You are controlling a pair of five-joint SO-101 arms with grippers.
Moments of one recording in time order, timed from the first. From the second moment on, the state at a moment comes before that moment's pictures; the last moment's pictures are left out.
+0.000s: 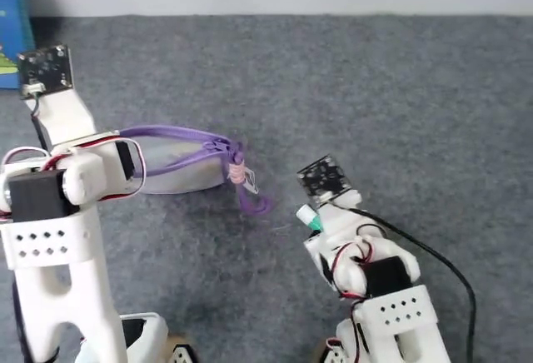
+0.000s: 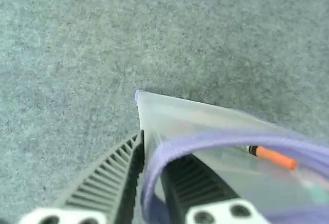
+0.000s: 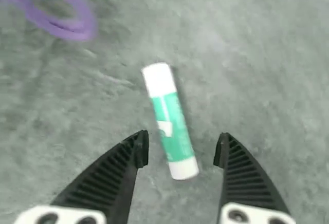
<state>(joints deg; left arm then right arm) -10.0 -32.6 11.5 93.8 14.3 -19.1 -67.3 70.4 63.6 14.7</state>
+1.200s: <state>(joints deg) -10.9 -32.6 14.5 92.4 14.1 -16.0 -27.2 53.6 46.7 19.6</state>
